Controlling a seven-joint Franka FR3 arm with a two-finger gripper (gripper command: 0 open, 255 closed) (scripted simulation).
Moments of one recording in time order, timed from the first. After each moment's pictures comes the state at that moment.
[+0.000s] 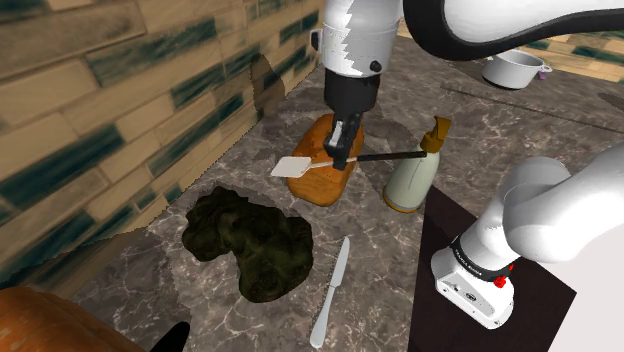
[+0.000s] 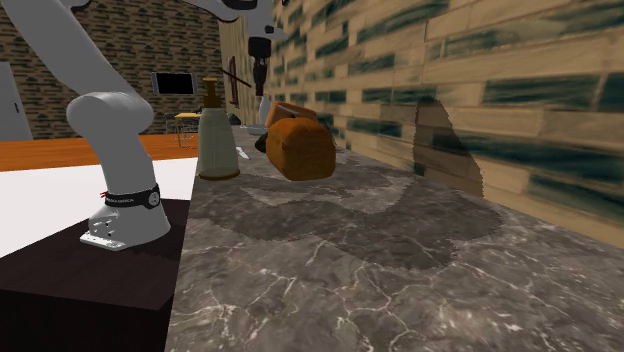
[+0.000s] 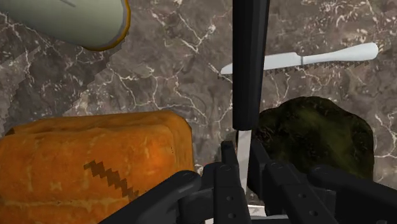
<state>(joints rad) 0.36 -0.46 0.40 -2.16 0.19 1.66 0.17</state>
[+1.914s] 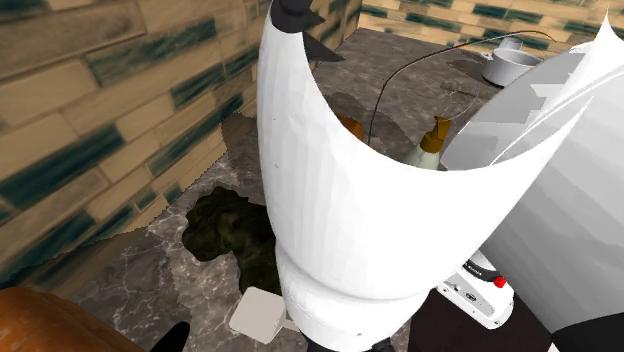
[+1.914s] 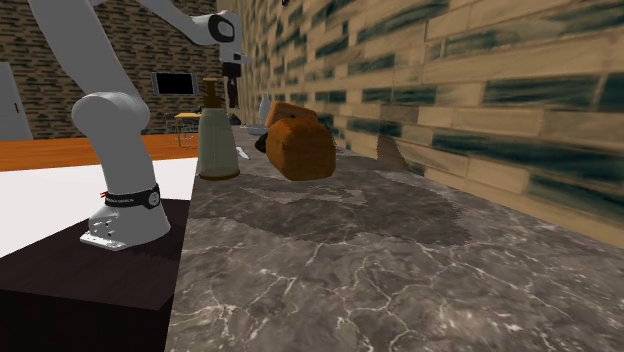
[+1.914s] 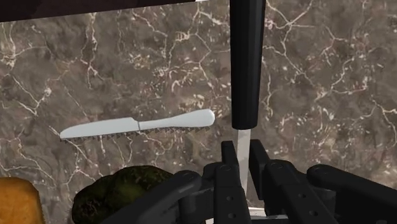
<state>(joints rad) 0.47 -0.25 0.85 -2.03 0.24 1.81 0.72</state>
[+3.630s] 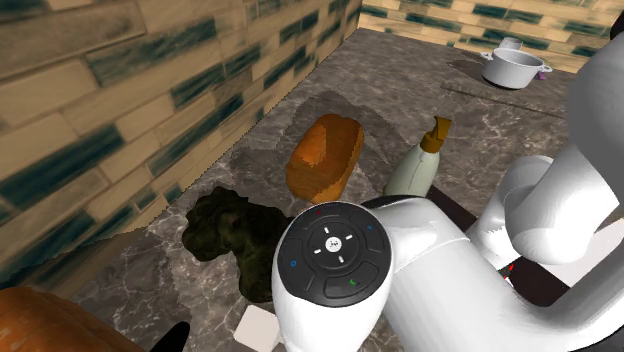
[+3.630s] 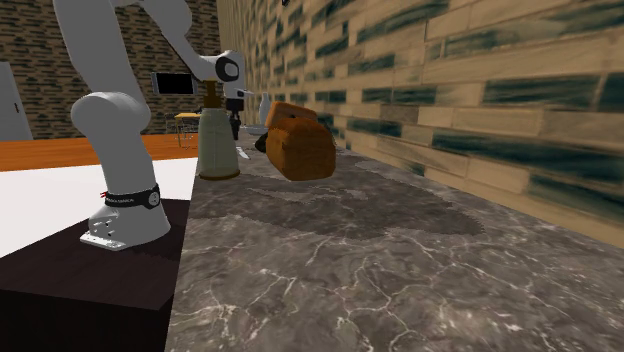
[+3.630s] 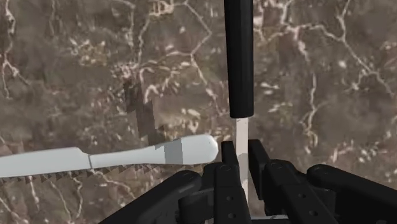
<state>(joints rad) 0.45 -0.08 0.94 -2.28 0.14 2.18 0.79</state>
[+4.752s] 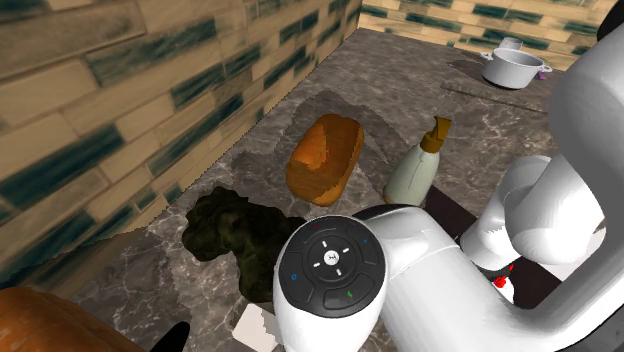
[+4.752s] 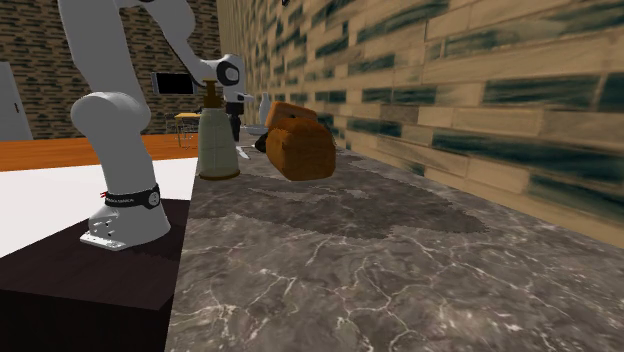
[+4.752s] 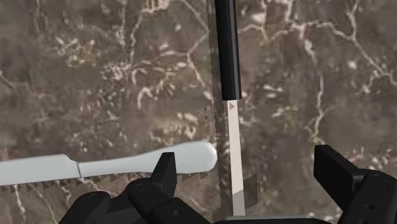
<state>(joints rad) 0.44 -0.04 0.95 -2.29 0.11 2.22 0.82</state>
